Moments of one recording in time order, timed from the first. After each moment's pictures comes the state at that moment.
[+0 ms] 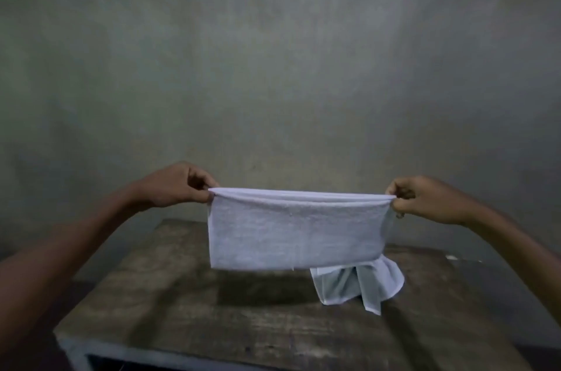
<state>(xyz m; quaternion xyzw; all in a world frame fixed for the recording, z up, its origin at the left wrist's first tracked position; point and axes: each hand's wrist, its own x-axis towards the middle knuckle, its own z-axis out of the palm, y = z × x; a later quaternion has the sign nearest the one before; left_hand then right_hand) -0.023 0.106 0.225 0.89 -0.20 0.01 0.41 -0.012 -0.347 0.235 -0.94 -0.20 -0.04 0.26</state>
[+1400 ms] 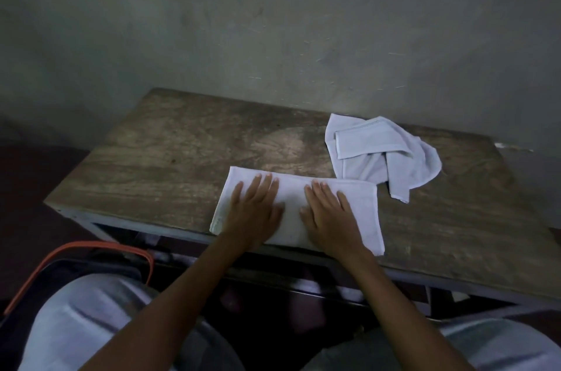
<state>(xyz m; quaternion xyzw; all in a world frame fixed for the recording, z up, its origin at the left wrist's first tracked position) -0.021 -0.011 -0.125 0.99 -0.09 0.13 0.06 -0.007 -0.202 -0.119 -0.98 -0.18 -0.07 0.10</state>
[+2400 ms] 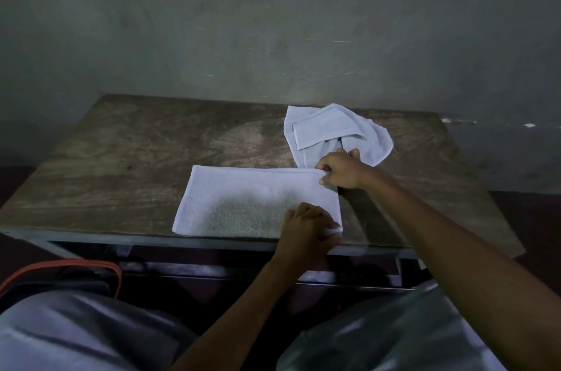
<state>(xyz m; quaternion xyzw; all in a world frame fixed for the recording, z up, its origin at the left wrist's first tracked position) -0.062 -0.169 -0.106 0.92 -0.22 0.11 0.32 0.073 -0.313 -0.052 -0.97 -0.18 0.12 0.11</state>
